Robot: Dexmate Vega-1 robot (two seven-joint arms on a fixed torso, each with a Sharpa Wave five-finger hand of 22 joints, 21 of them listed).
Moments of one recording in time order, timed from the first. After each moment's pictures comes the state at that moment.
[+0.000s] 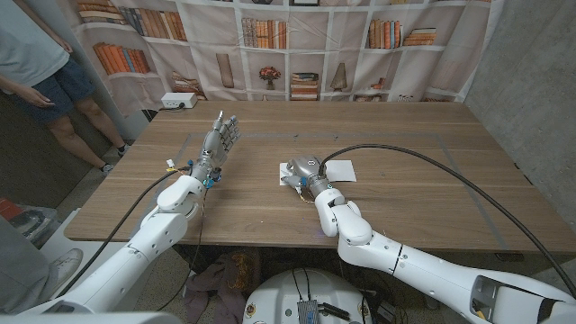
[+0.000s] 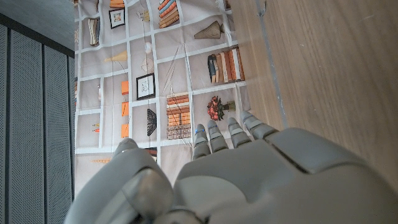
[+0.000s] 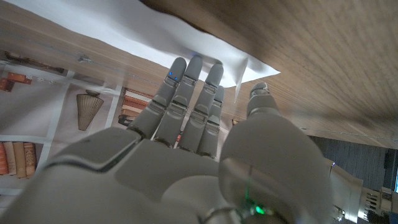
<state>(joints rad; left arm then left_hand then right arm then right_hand) 1.00 0.59 0.29 -1.46 -0.75 -0.32 -0.09 0.28 0.03 0.06 0.10 0.21 0.10 -0.11 0.20 0.19 0.10 -0.11 0.21 0.19 0.02 -0.03 0.19 0.18 0.03 -0.02 0.19 0.17 -0.76 -0.46 -1.06 -1.74 -0.90 -0.64 -0.12 0.88 0.09 0.17 -0.17 0.18 0.64 -0.08 0.27 0.21 0.92 -0.14 0.39 0.23 0.83 -0.10 0.36 0.36 0.53 -0.05 0.60 0.45</state>
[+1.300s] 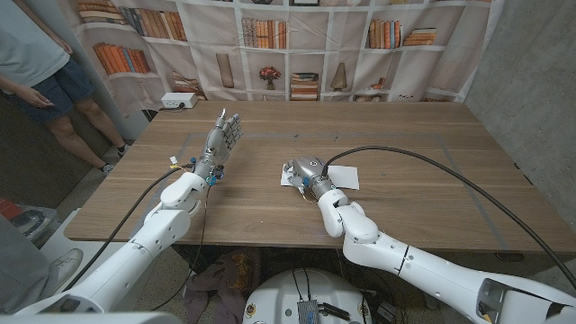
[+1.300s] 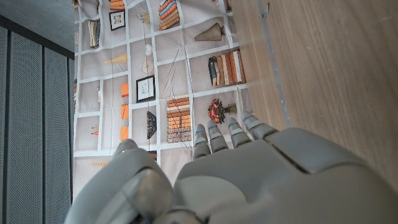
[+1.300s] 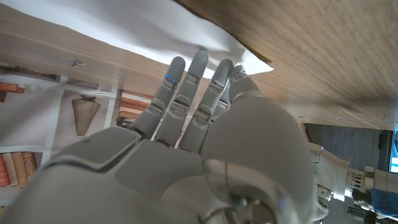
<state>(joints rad) 0.97 0.58 0.31 -1.45 -0.75 -0.31 -0.09 0.28 0.03 0.05 0.10 0.21 0.10 -0.11 0.20 0.19 0.10 -0.11 0.21 0.19 0.02 -0.03 0.19 0.18 0.03 -0.02 0.19 0.17 -0.79 -0.48 -1.01 -1.76 -0.82 -0.57 -0.18 1.20 0.13 0.23 -0.17 0.19 0.69 -0.16 0.27 0.24 1.01 -0.20 0.48 0.36 0.90 -0.12 0.42 0.51 0.46 -0.04 0.81 0.59</state>
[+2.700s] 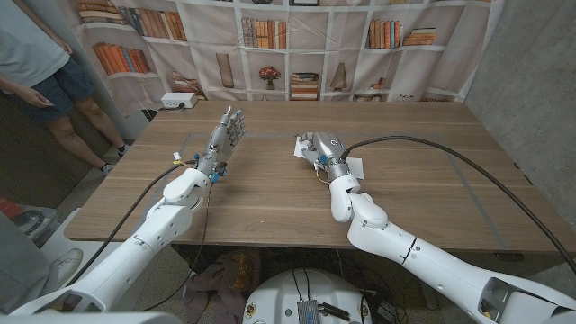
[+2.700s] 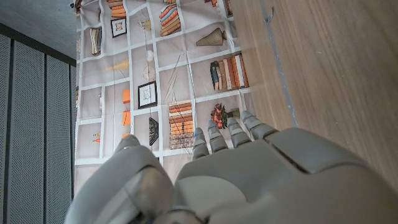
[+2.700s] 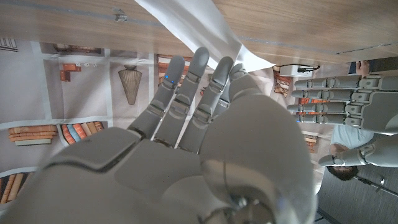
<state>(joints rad) 0.96 0.59 0.32 -1.47 -0.72 -0.28 -0.08 0.34 0.03 0.05 0.06 0.22 0.08 -0.13 0.18 0.19 0.10 -0.11 0.20 0.19 0.02 -0.03 0.19 0.18 0.03 -0.02 0.19 0.17 -0.81 -0.47 -0.88 -1.79 -0.68 -0.57 -0.41 1.22 0.12 0.22 -0.16 0.18 0.70 -0.15 0.27 0.23 1.04 -0.20 0.49 0.37 0.93 -0.13 0.43 0.54 0.45 -0.05 0.90 0.64</state>
